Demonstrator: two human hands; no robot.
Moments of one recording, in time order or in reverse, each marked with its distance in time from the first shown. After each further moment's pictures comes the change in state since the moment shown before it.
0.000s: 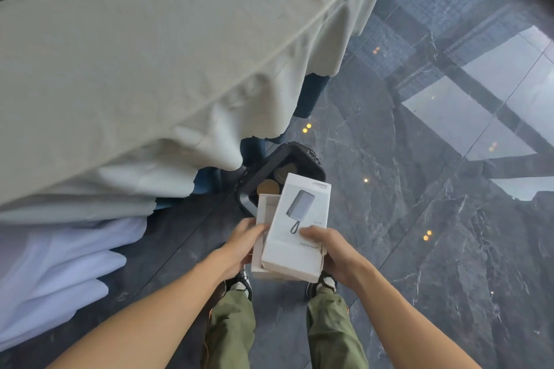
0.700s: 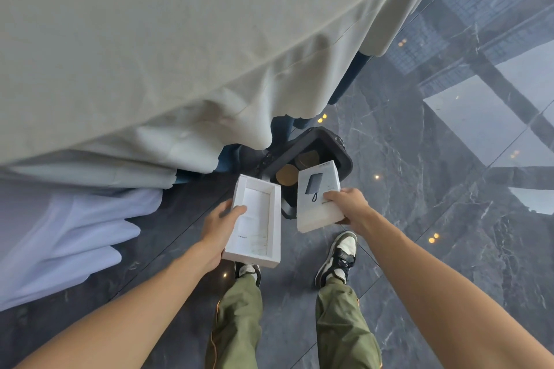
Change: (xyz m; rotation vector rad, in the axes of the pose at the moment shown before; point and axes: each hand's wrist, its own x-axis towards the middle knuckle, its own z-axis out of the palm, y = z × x) left_hand -0.004 -0.029 -0.080 -0.100 0.236 0.151; right_hand 0.090 -0.033 0.008 -0.392 0.388 -0.018
